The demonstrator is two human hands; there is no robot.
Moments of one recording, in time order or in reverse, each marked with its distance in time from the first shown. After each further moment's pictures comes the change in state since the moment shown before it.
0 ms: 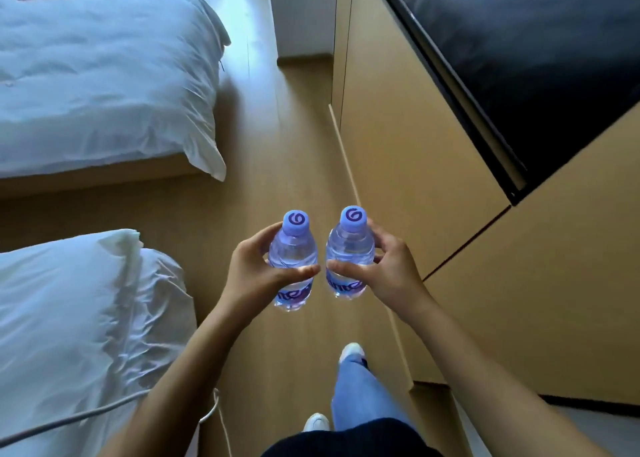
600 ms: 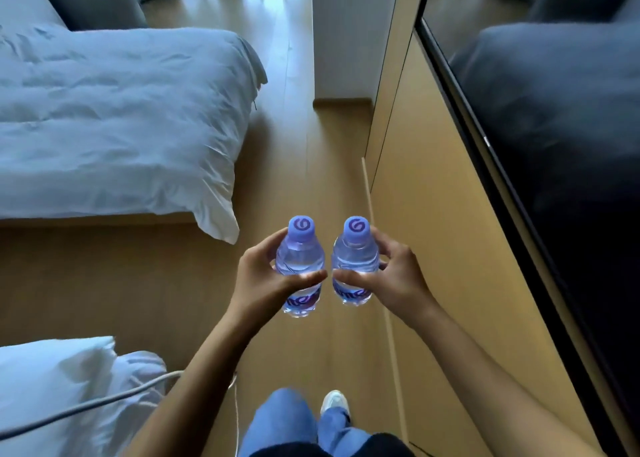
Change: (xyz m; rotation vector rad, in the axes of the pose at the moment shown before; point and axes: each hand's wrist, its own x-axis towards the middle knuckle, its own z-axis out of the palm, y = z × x) left_hand 0.365 0.021 -0.030 -0.066 0.170 -0.028; right_hand 0.388 -0.079 -0.034 -0.050 -0.137 -0.045
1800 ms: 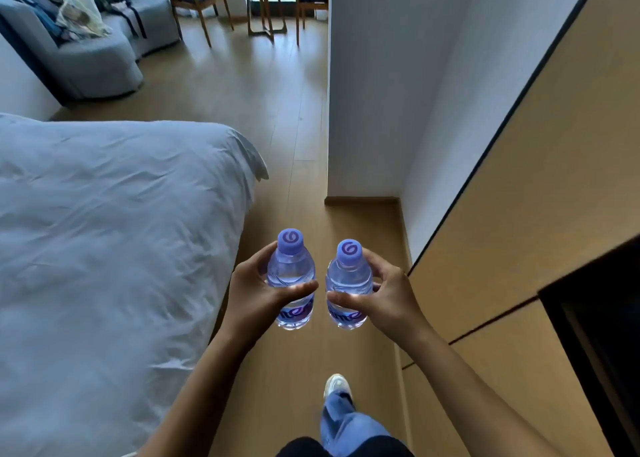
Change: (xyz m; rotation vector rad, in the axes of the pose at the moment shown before) left_hand 0.842 0.006 -0.059 0.034 0.095 0.077; right_hand 0.835 -0.108 -0.059 -0.056 -0.047 -0.086
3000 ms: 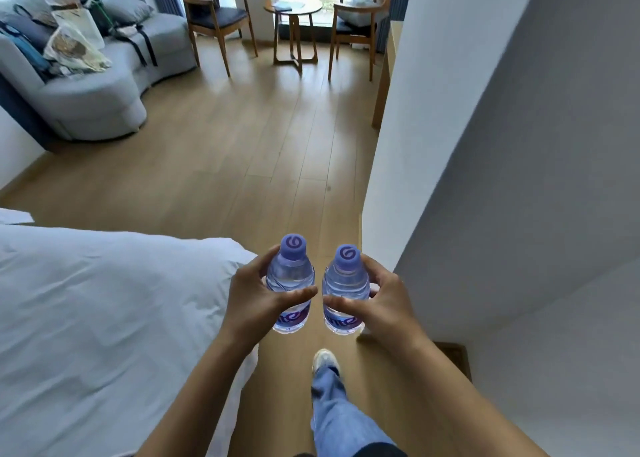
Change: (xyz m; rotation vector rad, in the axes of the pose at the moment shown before) left_hand 0.794 -0.094 -0.106 0.111 0.123 -0.055; right_hand 0.822 -0.054 0.042 0.008 -0.066 0.008
